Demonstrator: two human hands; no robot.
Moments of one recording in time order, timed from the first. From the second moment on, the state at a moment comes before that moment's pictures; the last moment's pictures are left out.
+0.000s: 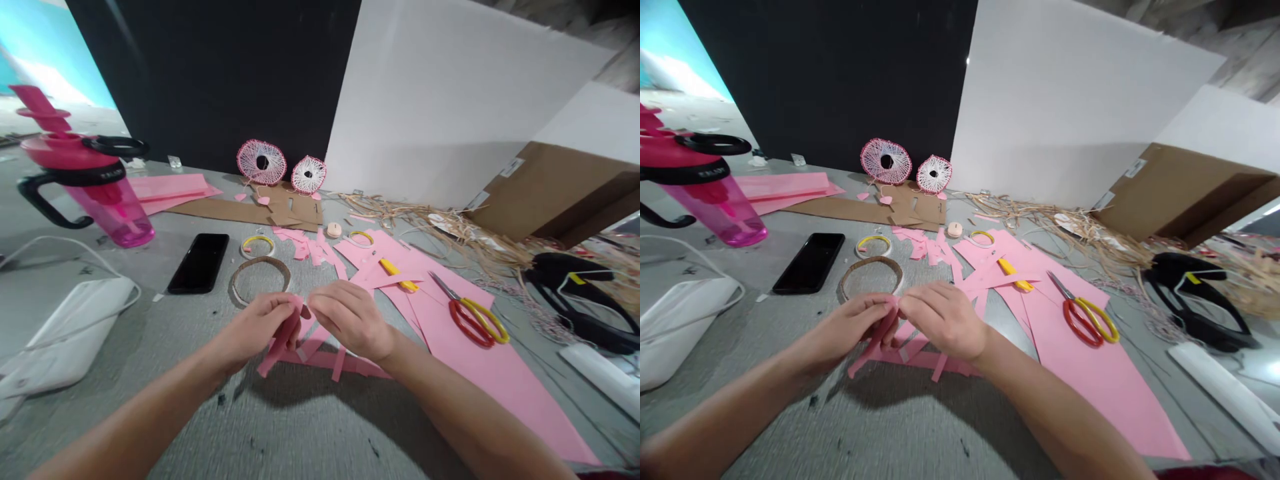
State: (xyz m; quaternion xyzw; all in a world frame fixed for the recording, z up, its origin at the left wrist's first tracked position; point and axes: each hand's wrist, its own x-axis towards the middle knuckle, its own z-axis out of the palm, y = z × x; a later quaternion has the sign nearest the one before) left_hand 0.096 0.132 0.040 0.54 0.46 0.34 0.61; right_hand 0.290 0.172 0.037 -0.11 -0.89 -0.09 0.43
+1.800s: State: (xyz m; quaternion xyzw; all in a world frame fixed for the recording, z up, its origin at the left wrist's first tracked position) left_hand 0.089 0.131 0.048 0.60 0.42 0.25 0.63; right_hand 0.301 0.171 0.032 -0.09 -0.94 -0.17 0.29
